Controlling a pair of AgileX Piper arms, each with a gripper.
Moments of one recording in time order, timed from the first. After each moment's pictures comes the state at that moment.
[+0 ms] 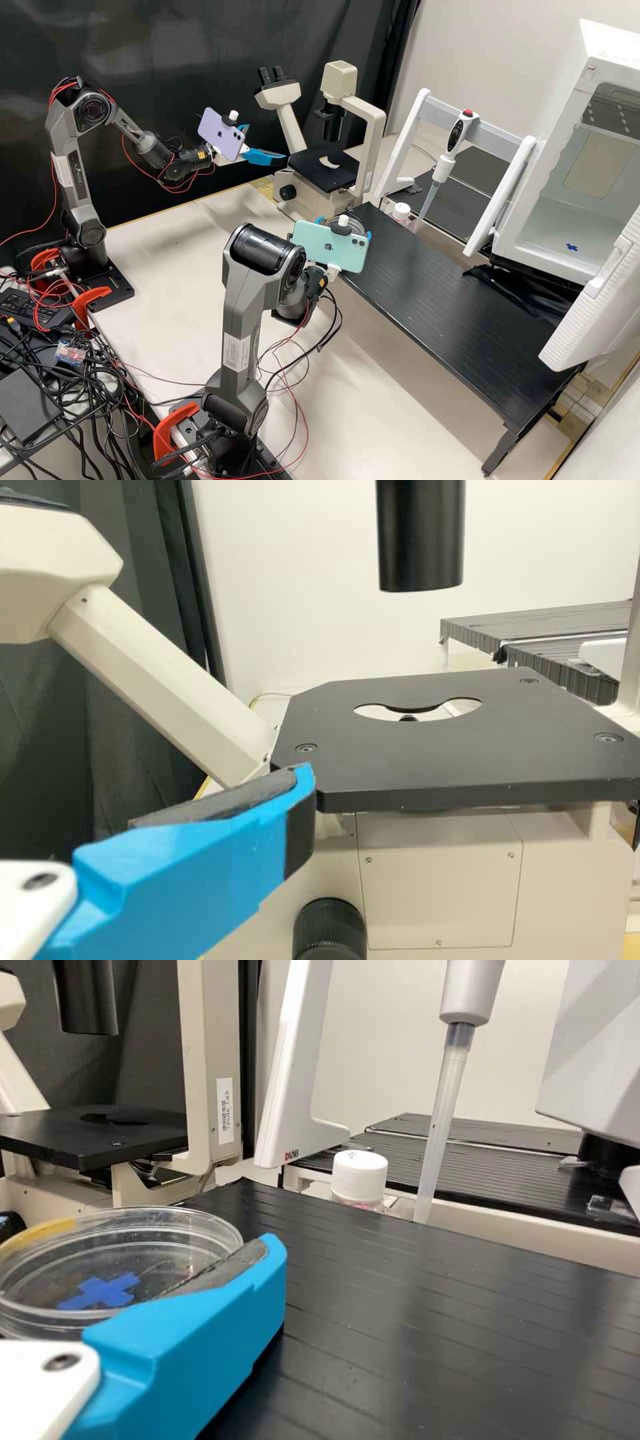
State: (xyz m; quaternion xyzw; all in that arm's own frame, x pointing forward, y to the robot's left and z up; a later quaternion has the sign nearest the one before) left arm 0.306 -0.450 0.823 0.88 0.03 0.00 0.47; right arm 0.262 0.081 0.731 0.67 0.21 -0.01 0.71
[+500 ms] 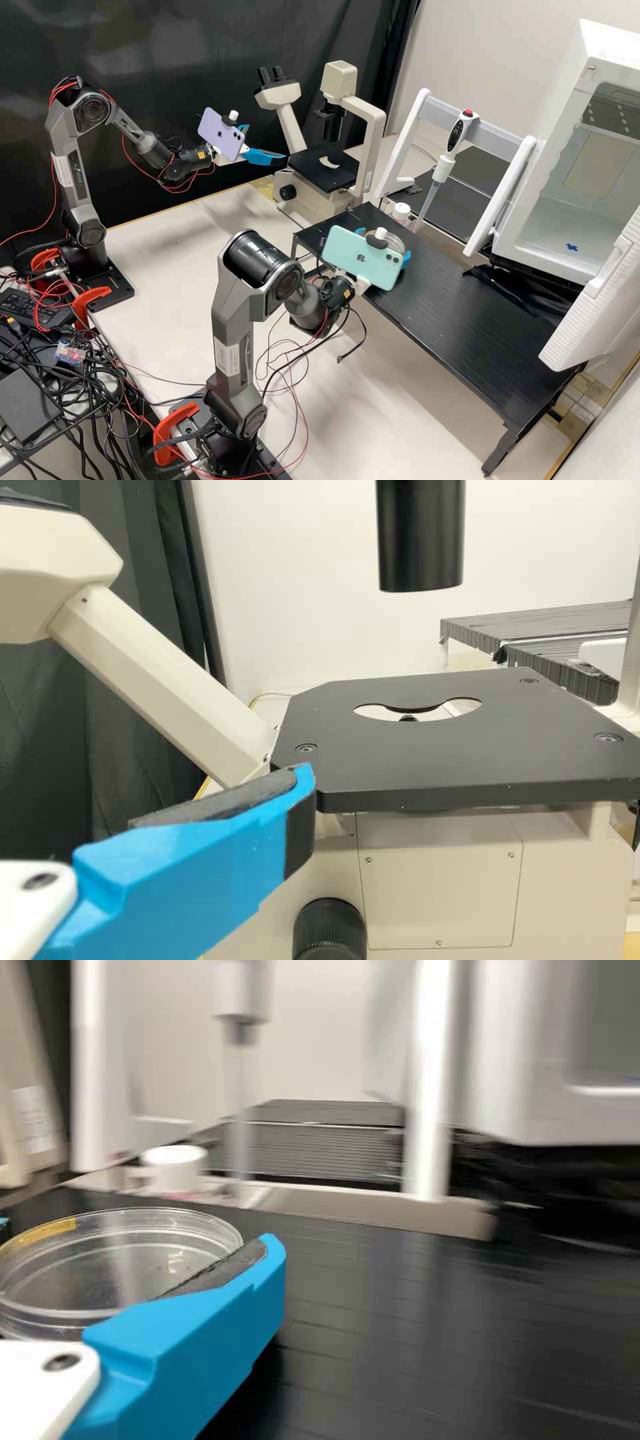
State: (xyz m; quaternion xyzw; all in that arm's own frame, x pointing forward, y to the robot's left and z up) left arm 0.306 -0.450 0.823 0.88 0.03 0.00 0.47; right arm 0.273 0.036 0.803 0.72 0.09 0.00 0.69
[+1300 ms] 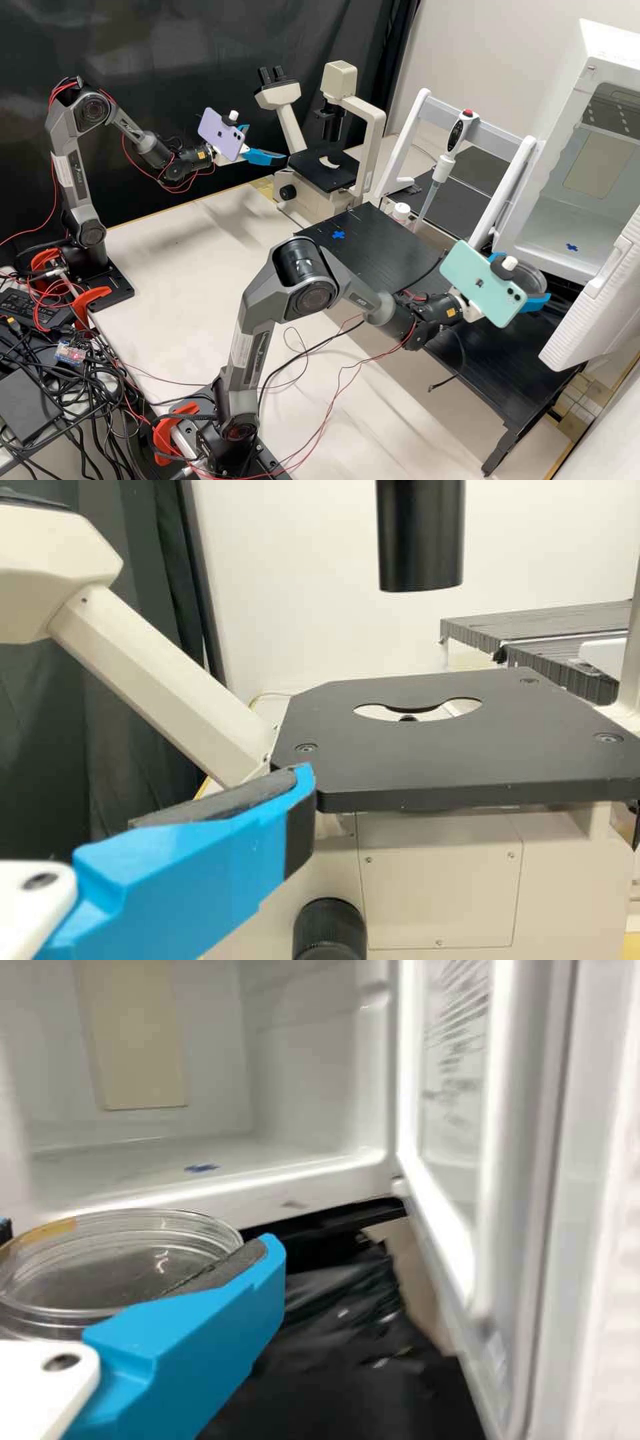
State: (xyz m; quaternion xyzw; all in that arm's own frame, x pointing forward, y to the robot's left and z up) left arm 0.306 -0.450 0.823 0.88 0.03 0.00 0.47; right arm 0.370 -0.037 0.957 0.72 -0.12 0.03 0.68
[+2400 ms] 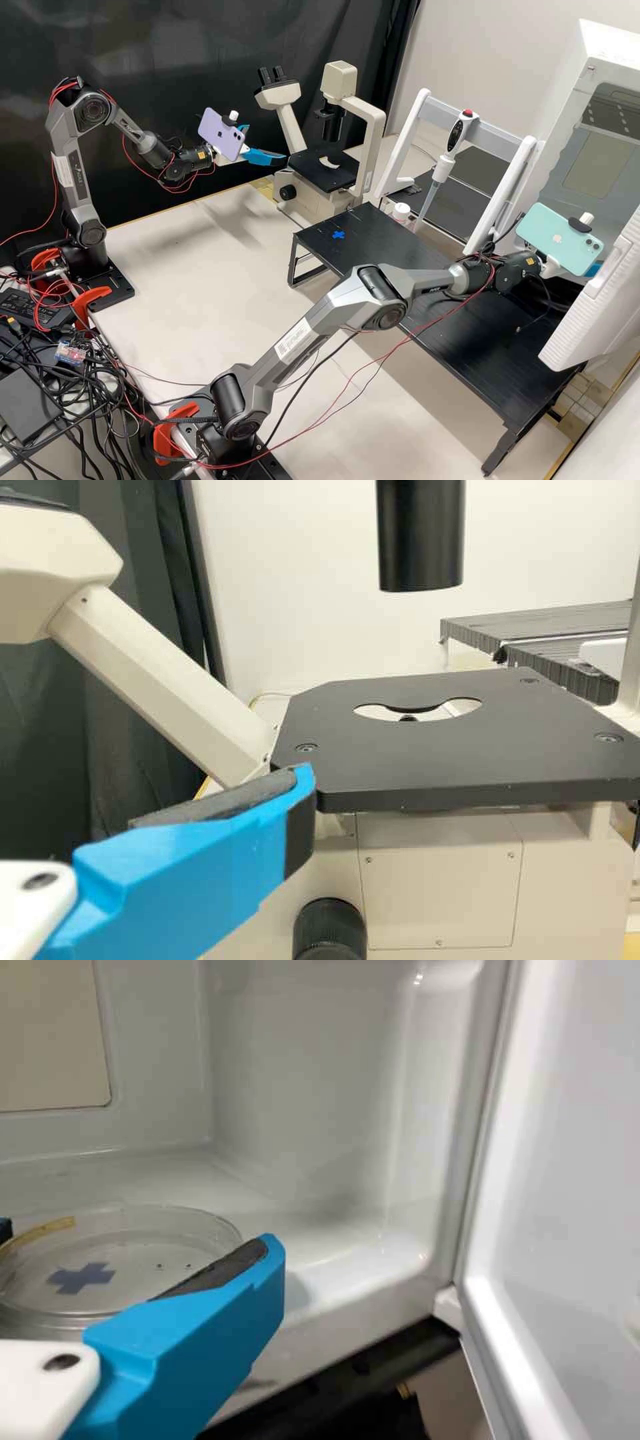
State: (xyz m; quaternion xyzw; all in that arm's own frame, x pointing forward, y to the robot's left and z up) left arm 0.306 -0.450 0.823 0.88 0.03 0.00 0.47; right arm 0.552 -0.036 0.989 0.70 -0.12 -0.01 0.70
